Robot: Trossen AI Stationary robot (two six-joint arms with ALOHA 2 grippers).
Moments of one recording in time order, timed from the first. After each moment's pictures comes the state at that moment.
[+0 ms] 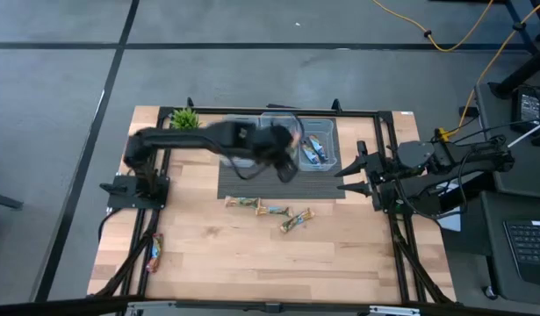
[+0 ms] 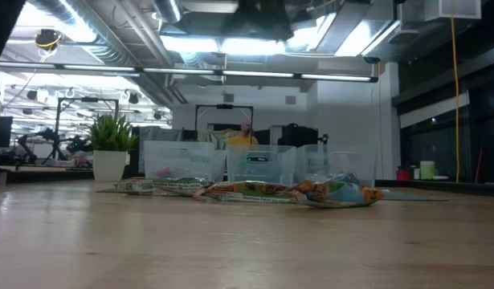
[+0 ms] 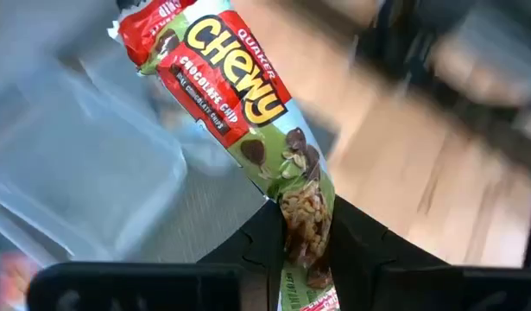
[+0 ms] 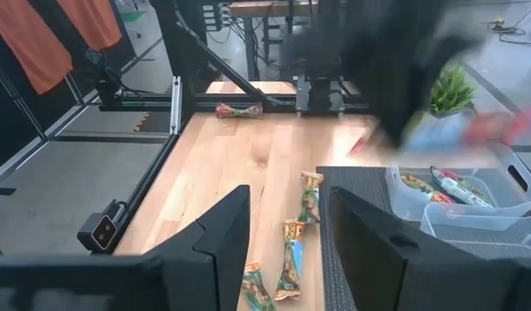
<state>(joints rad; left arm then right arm) 0.03 1.82 1.92 -0.89 -0.19 -0.57 0.23 0.77 0.91 -0.44 0.08 0.10</state>
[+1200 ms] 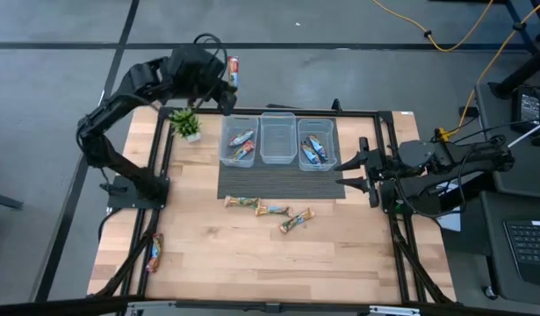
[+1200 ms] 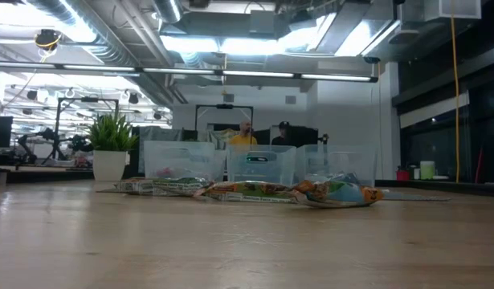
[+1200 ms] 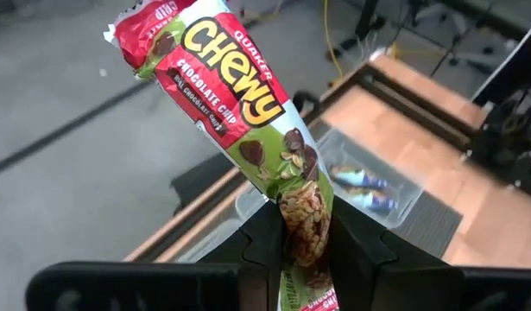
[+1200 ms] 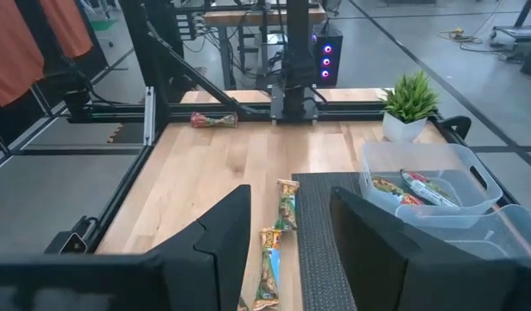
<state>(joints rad) 0.47 1.46 1.96 -1.12 -0.16 -0.27 0.23 0.77 0.91 -0.42 0.16 0.10</state>
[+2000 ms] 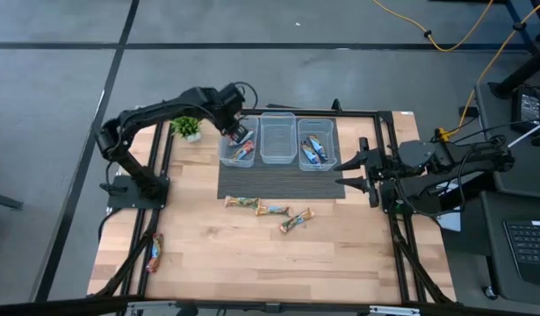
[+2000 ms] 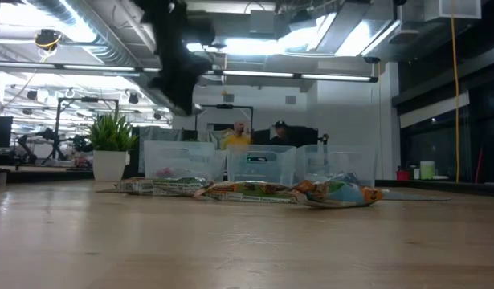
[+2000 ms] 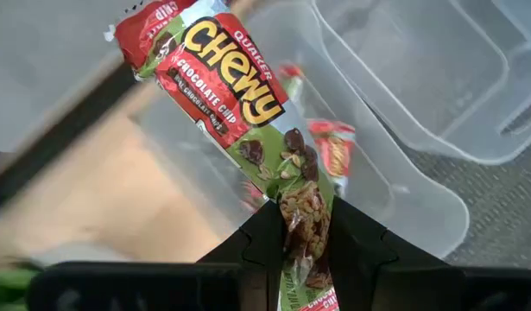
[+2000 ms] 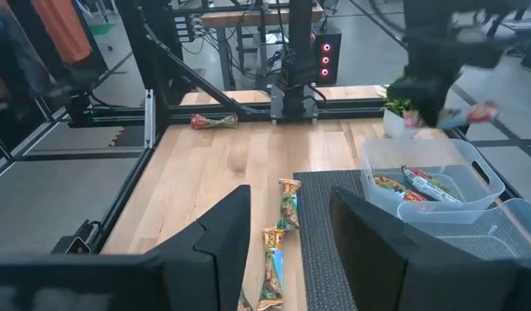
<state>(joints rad) 0.58 1.59 1.37 -0.97 -0.07 -0.27 0.23 0.77 0.91 -0.42 0.17 0.13</state>
